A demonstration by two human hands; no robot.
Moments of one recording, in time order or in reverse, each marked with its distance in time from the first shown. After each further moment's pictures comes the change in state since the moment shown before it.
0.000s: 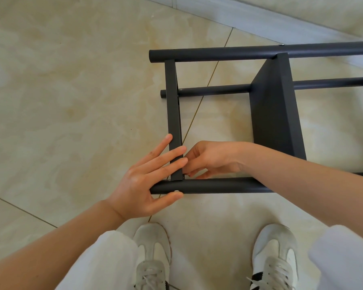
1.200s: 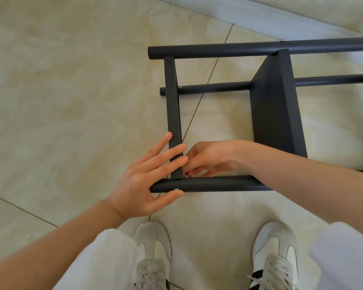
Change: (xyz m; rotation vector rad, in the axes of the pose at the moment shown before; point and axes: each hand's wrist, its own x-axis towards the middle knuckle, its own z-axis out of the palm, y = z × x) left_hand 0.000 0.000 0.001 0.016 0.013 0.005; right_hand 0.007 0.002 -0.002 0.023 -0.089 0.040
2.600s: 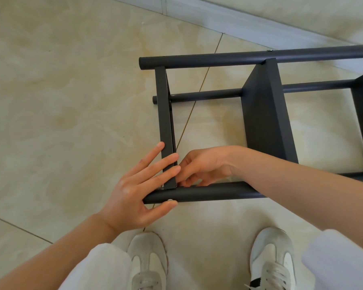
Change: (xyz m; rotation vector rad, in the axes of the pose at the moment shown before) left_hand -0.001 0.002 0.000 0.017 0.024 0.007; right_hand -0.005 -0.004 -0.002 0.051 -0.088 0.045
